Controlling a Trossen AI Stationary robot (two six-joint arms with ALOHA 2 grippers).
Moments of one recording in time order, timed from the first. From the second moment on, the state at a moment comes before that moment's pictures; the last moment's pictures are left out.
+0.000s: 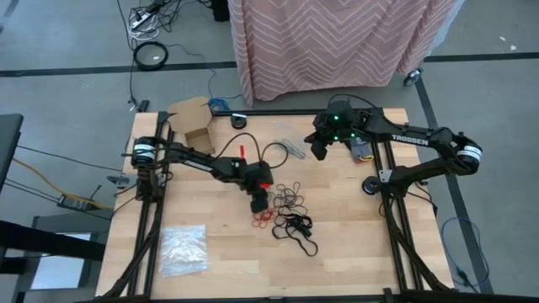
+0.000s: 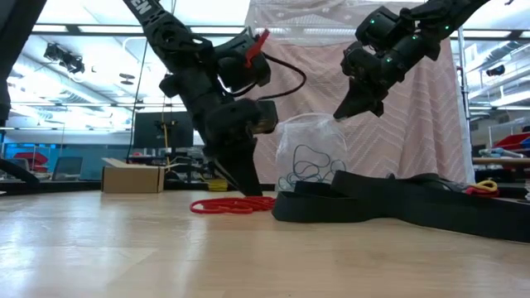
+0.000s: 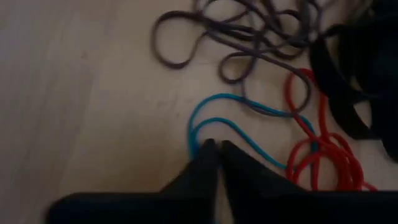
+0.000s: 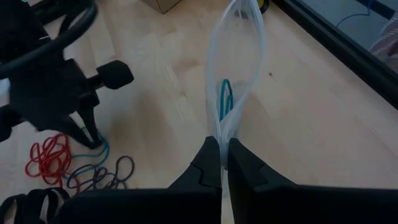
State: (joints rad) left arm 0.08 1.90 1.02 -0.15 0.15 -0.28; right arm -0.53 1.26 0.83 -0.28 -0.22 0.09
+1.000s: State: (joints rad) left arm 0.09 1.90 1.06 -0.19 0.17 -0.07; right arm -0.53 1.26 0.83 -0.28 -0.21 0.09
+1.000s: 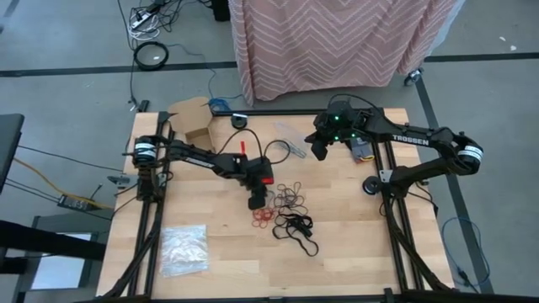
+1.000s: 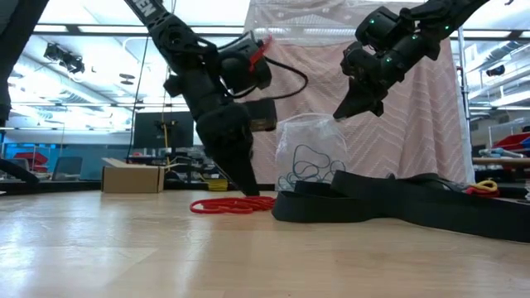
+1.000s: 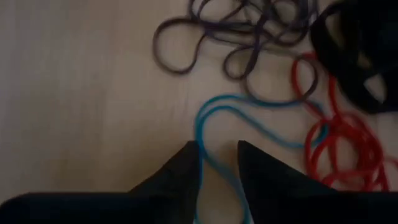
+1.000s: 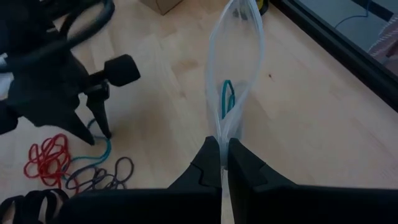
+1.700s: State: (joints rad) left arm 0.20 1.80 1.30 -0.45 0.15 -0.09; right arm -0.53 1.26 0.83 -0.28 -0.21 0.09
